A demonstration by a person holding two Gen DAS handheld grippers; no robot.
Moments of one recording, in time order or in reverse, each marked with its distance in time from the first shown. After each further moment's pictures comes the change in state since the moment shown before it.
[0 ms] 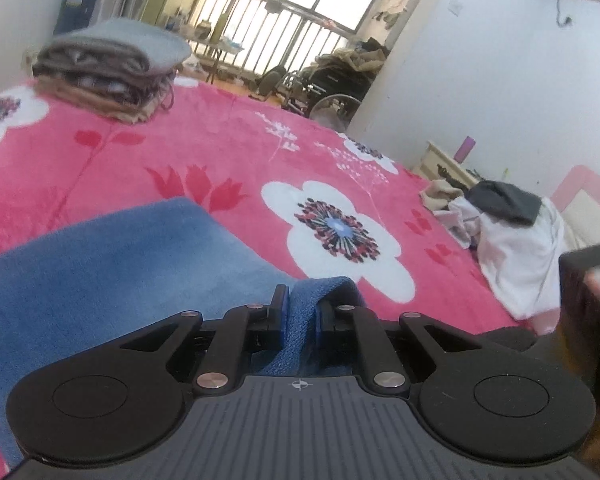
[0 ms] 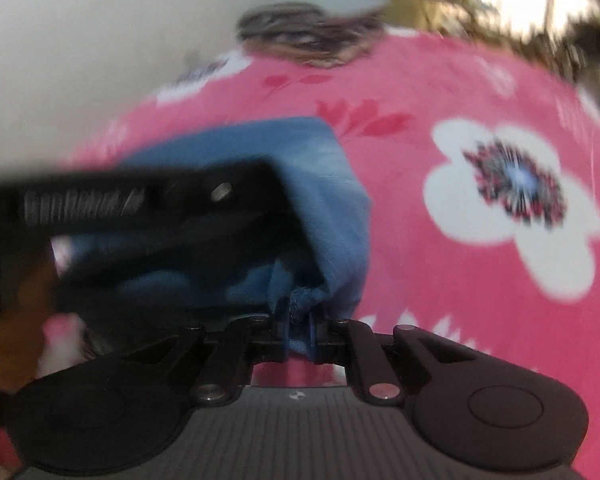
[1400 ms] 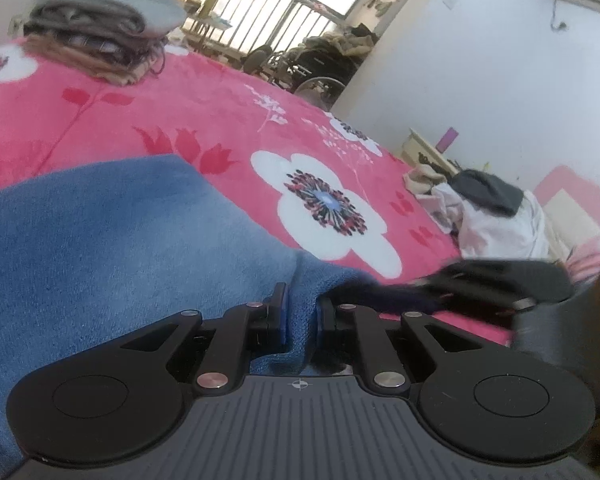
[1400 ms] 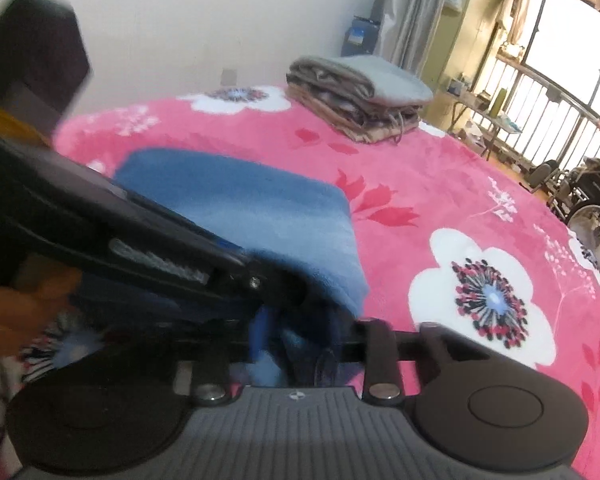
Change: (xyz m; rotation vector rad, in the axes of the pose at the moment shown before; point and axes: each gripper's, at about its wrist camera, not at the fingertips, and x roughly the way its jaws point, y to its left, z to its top) left arm 0.006 0.014 -0.018 -0.005 0.054 -0.068; right arm -0.043 0.025 -0.012 -0.288 -0.181 -0.089
